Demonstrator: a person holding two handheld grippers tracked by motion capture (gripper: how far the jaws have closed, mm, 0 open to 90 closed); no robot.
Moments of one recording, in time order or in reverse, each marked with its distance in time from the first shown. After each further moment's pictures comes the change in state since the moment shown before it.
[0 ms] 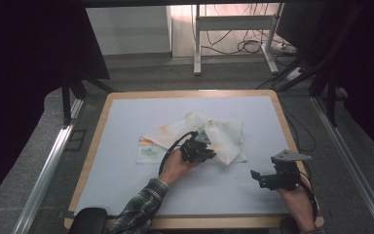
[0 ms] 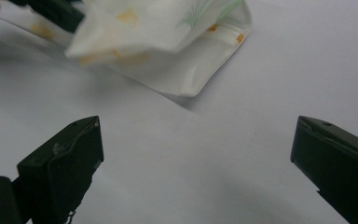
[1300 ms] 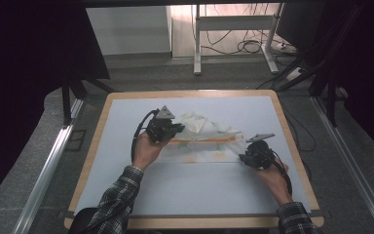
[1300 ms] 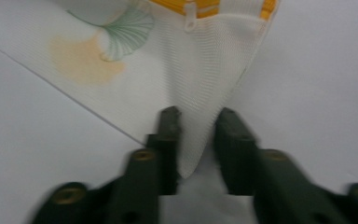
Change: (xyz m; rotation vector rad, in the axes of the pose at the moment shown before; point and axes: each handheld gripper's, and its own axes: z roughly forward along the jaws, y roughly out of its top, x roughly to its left) left arm 0.064 -0.021 -0.089 -0.111 0.235 -0.124; right arm 0.005 0.043 0.080 0.227 -0.037 -0.034
